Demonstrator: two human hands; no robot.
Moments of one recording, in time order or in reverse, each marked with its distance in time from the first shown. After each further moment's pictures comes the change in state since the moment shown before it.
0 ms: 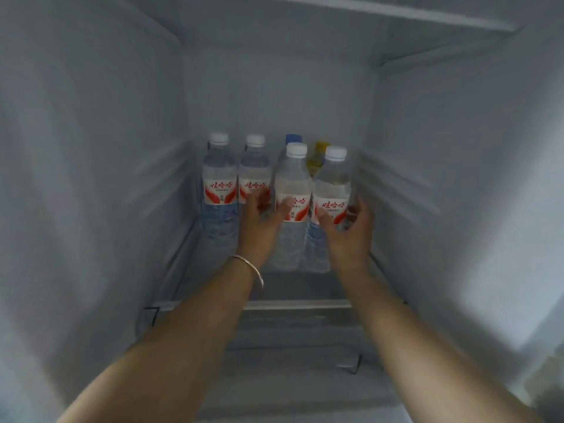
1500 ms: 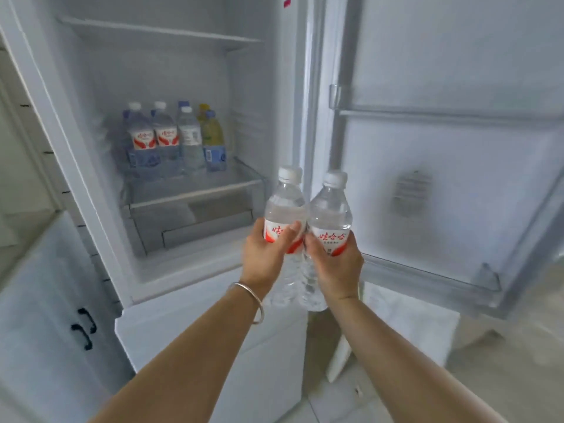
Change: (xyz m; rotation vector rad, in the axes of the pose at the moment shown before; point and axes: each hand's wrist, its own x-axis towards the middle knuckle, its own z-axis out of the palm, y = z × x) left_hand -0.424 0.117 -0.015 -0.169 -0.424 -0.082; right_hand -0.396 -0.104 -0.255 -0.014 0.359 0.066
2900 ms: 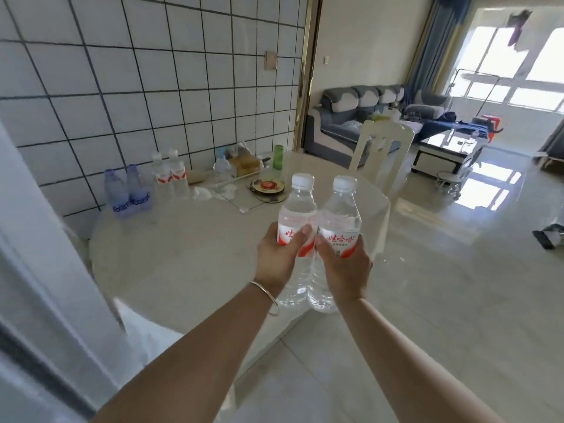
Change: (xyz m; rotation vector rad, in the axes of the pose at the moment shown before) left_hand -0.012 -0.119 0.730 -0.141 -0.337 -0.219; right_hand 0.331 0.164 -0.613 -0.361 0.361 0.176
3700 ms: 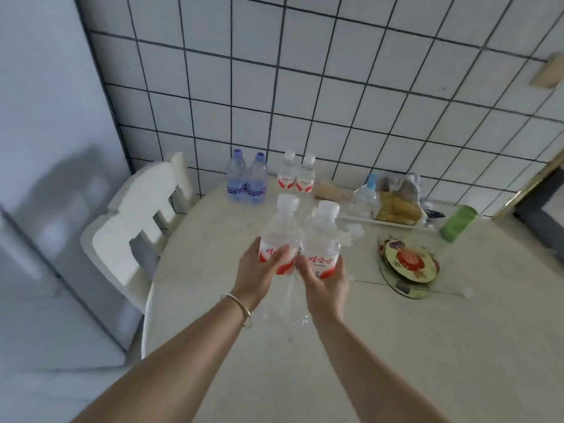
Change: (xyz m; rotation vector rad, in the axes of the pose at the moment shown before) left_hand 0.275 -0.101 -0.134 0.115 0.776 -0.037; right_hand 0.206 0.066 0.338 0.163 -0.905 0.063
